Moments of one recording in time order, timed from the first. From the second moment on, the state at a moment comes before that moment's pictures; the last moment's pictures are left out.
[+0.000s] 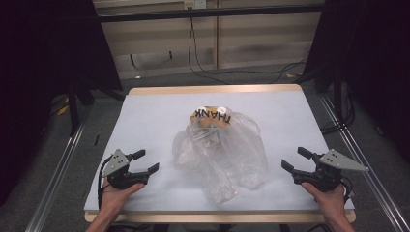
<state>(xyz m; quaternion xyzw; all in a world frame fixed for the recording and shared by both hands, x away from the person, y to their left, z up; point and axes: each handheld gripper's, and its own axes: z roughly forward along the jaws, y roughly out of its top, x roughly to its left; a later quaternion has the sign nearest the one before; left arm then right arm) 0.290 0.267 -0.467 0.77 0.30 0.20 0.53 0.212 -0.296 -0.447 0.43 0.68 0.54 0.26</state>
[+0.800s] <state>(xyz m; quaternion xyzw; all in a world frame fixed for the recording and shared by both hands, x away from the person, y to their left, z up) 0.263 0.240 -0.454 0.81 0.21 0.15 0.53 0.212 -0.281 -0.442 0.38 0.73 0.53 0.21</state>
